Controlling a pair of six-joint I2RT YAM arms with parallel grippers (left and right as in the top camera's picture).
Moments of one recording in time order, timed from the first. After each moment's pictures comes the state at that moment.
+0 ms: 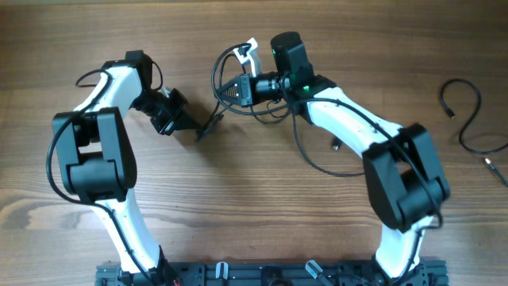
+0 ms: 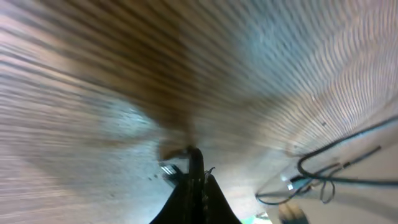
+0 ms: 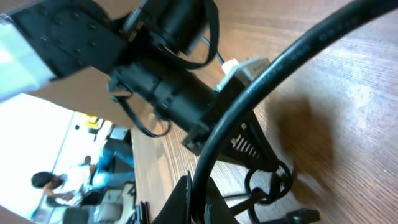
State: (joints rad) left arm 0.08 2.16 1.49 -1.04 0.57 -0.56; right arm 0.49 1.99 1.38 0.04 -0.93 0.51
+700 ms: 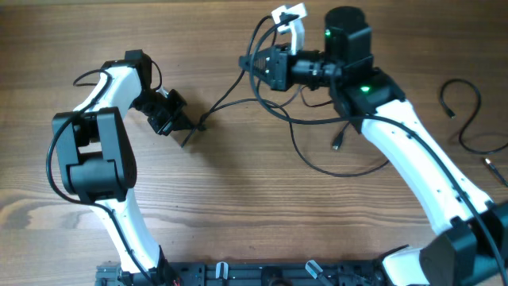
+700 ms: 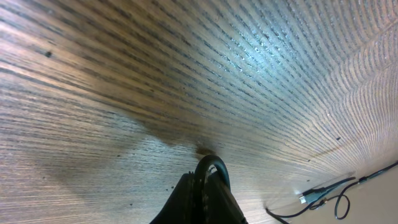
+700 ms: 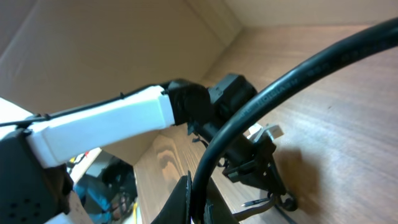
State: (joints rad) left arm 0.08 2.16 1.49 -1.04 0.51 -0.56; right arm 0.40 1.60 1.37 -0.13 -0.85 0.50
